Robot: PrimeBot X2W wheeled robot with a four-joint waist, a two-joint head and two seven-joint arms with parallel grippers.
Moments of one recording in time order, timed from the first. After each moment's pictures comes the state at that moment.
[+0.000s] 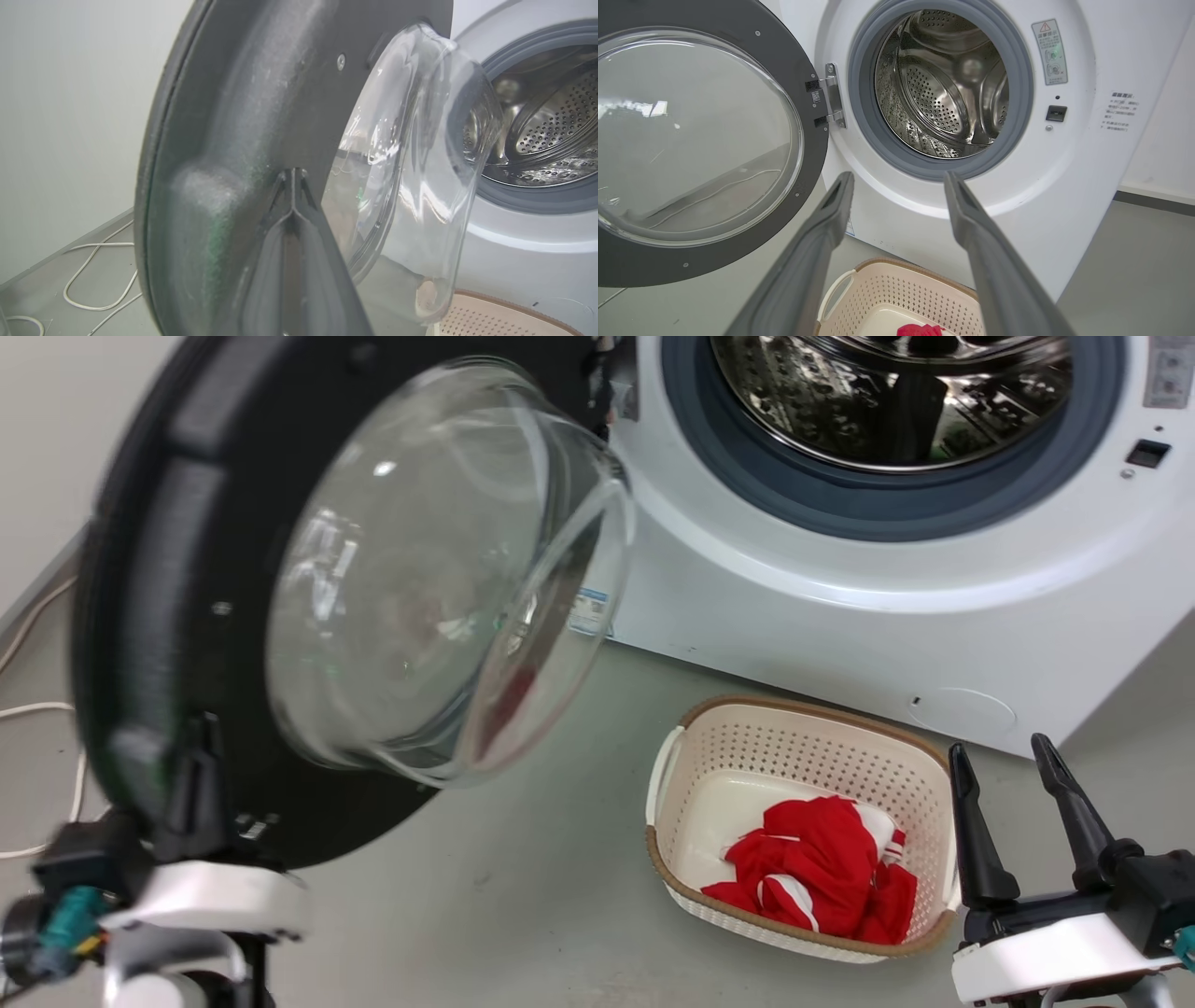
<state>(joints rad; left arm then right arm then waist) -0.02 0.32 -0.07 -0.12 -0.39 0.25 -0.11 0.07 -0.05 -0.03 -0.15 0.07 0.13 -0.13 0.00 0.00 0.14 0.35</state>
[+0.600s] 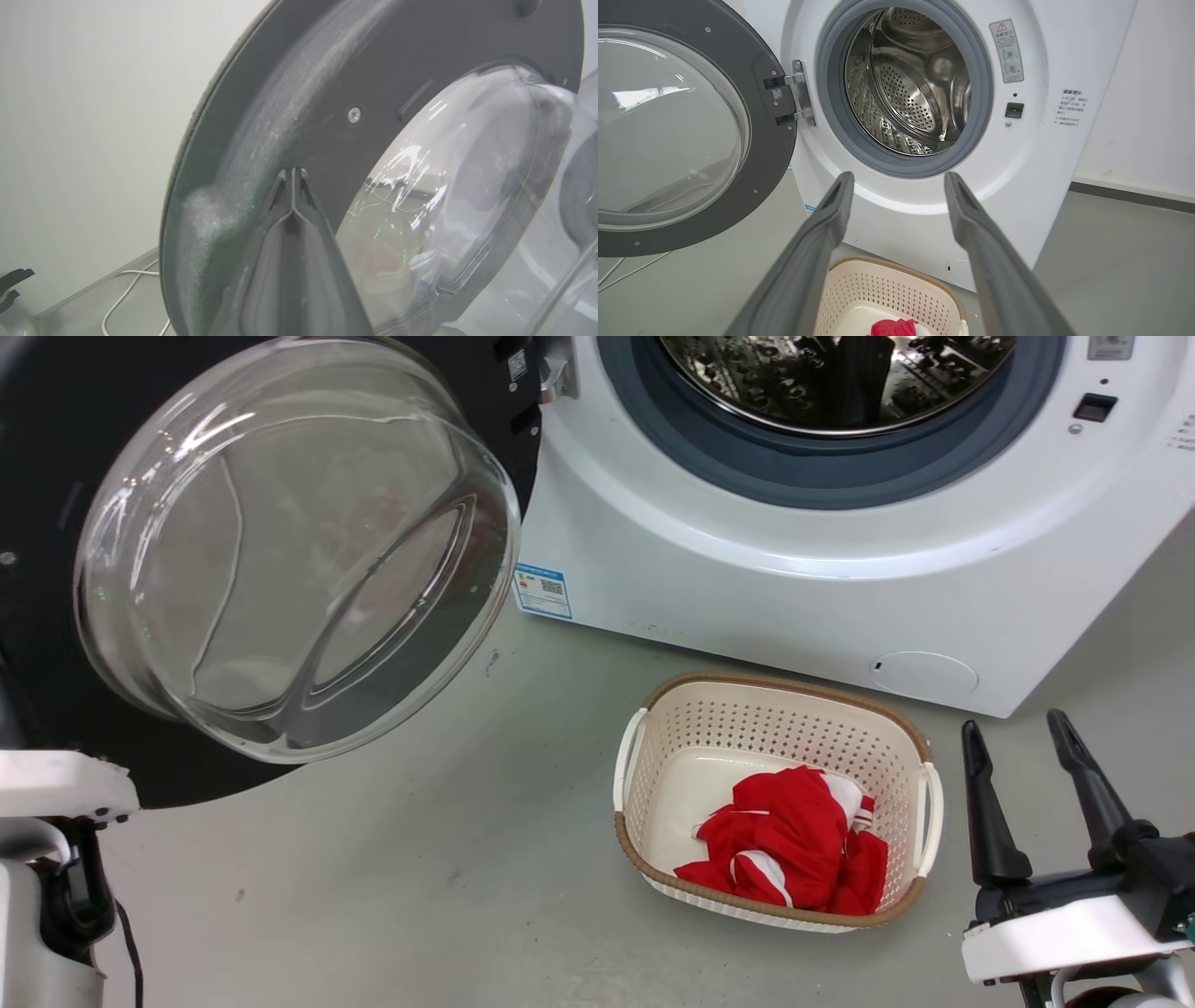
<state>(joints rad) -0.32 0.44 0.11 0.31 -0.47 0.16 -0.25 0.04 -0.05 -0.04 -0.16 0.04 0.13 -0.12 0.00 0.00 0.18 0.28</state>
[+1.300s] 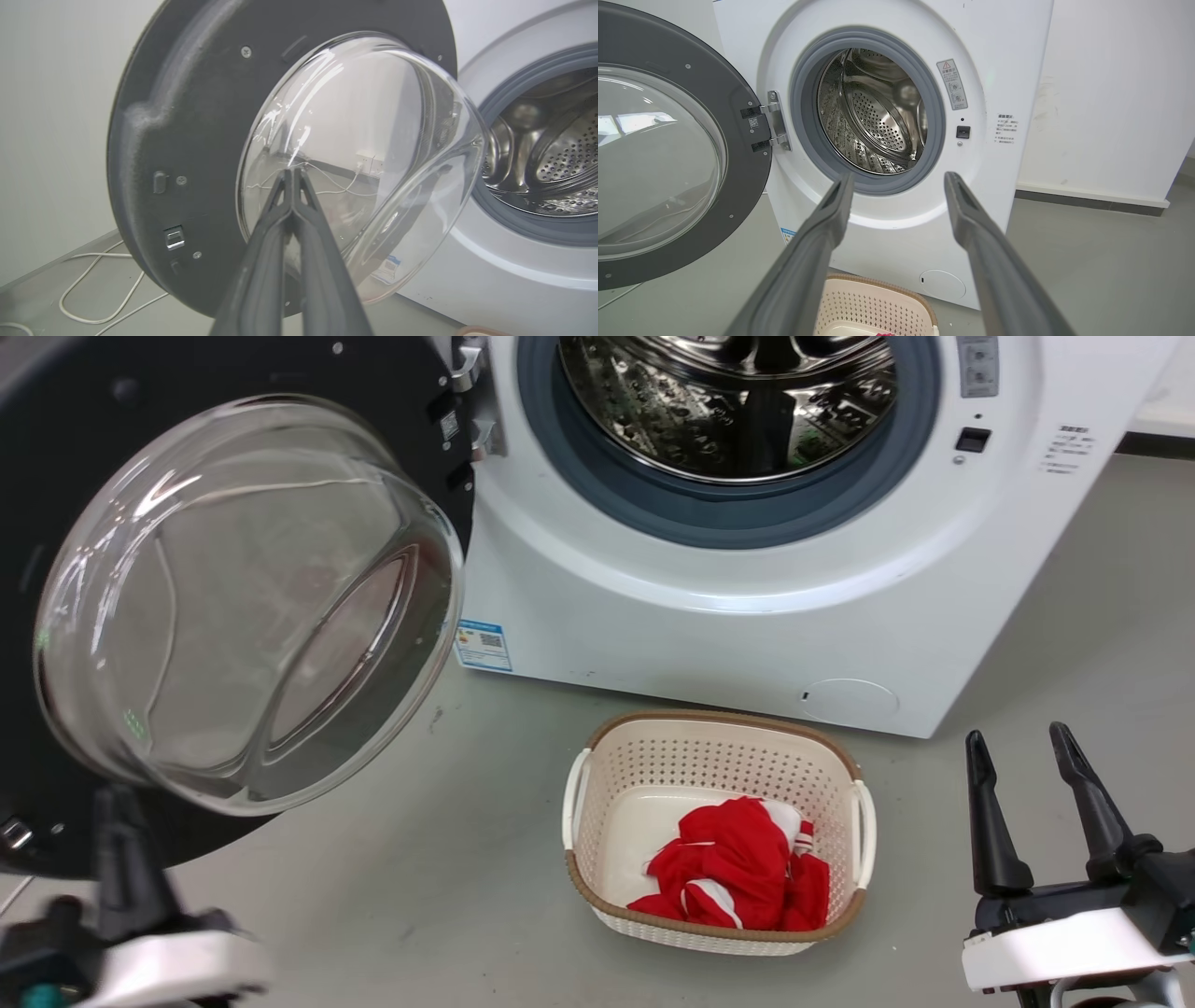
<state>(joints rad) 0.05 0.19 0.15 -0.04 -0.29 0.17 -0.26 0.05 -0.05 -0.05 -0.12 0.07 0.13 -0.18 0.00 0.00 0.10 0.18</state>
